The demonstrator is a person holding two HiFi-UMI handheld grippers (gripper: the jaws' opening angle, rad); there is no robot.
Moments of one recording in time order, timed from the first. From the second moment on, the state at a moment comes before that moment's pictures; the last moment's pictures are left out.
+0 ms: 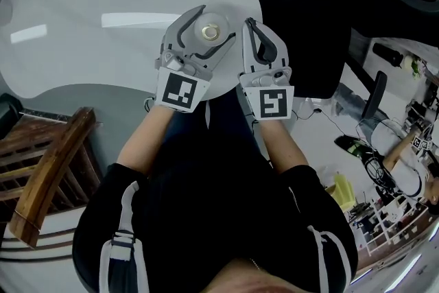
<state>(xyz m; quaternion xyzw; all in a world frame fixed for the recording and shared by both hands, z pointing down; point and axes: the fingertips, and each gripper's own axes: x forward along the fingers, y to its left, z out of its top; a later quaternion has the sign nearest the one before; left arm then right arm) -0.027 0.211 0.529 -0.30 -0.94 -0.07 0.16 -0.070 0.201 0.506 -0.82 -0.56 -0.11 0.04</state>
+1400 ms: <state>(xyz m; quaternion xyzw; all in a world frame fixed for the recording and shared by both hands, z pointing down) -0.027 0.216 0.595 -0.29 -0.93 -0.05 0.24 -0.068 0.200 0.536 -0.81 -0.56 -0.13 0.07</state>
